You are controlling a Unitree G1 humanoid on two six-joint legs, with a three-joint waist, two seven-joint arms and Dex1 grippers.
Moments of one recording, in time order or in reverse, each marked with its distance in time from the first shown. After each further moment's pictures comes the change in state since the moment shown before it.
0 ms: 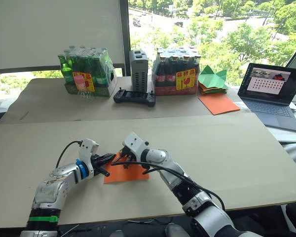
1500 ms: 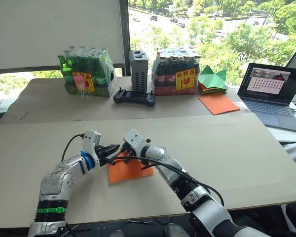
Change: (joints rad) left arm -0.096 -0.073 0.041 -0.023 -0.072 0.114 0.099; right arm -0.066 0.001 -0.012 0.105 0.004 -0.012 -0.101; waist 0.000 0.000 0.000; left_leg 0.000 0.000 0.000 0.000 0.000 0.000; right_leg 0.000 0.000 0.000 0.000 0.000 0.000
